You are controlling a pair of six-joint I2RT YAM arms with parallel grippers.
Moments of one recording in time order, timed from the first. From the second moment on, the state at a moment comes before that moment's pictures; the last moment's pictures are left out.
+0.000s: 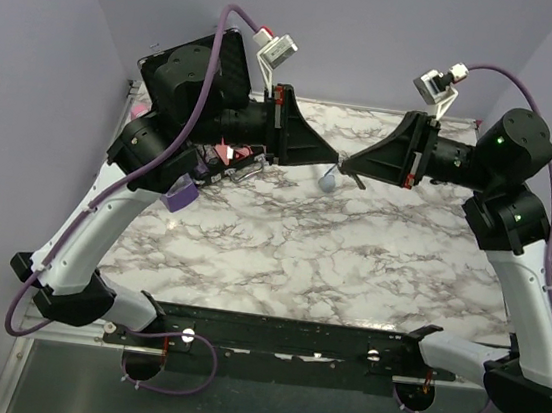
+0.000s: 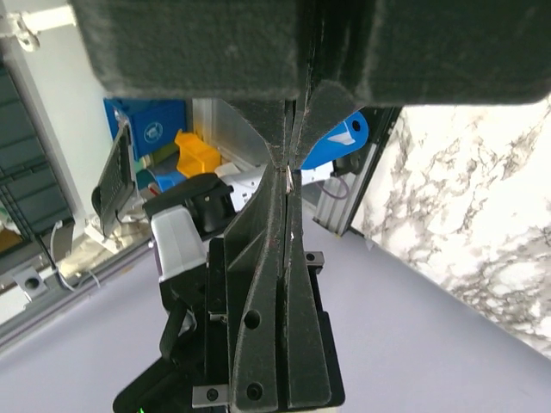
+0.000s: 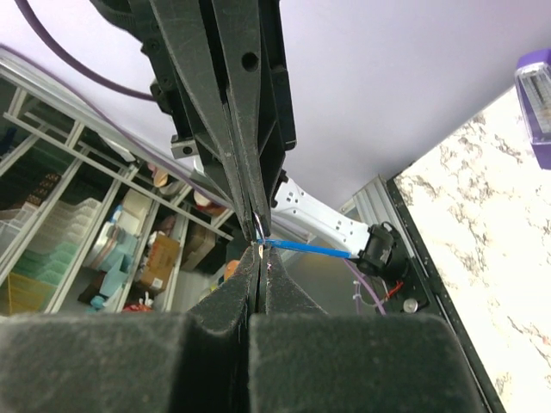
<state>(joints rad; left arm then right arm) -0.73 1.39 1.97 -0.57 0.74 -0.73 0.46 1.17 1.63 -0.34 -0.97 0.92</state>
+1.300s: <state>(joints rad) -0.89 1.29 1.84 -0.36 0.17 -0.90 0.45 1.18 1.55 0.07 -0.83 1.15</state>
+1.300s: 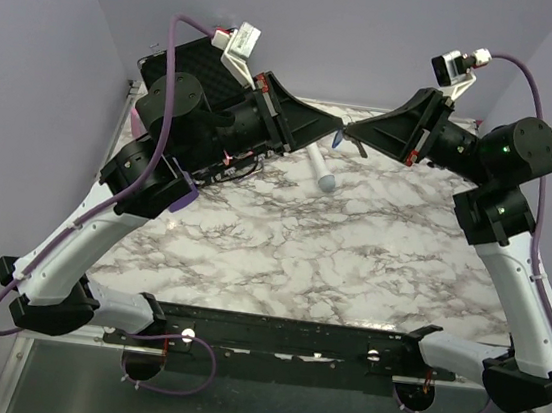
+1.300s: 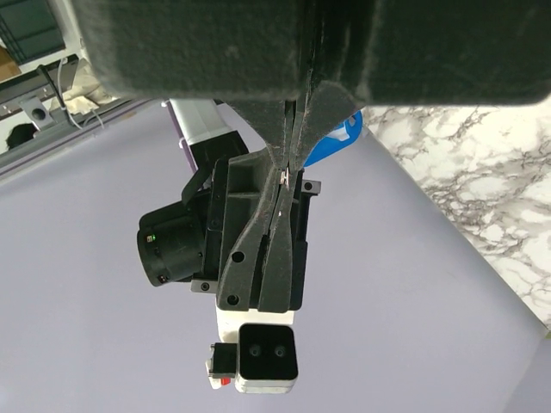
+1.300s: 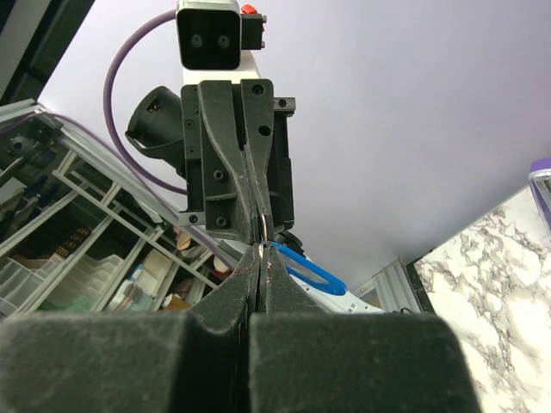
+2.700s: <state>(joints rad) -0.56 1.44 2.23 -0.91 0.81 -0.54 0.45 1.31 1.66 -0.16 -1.13 1.01</state>
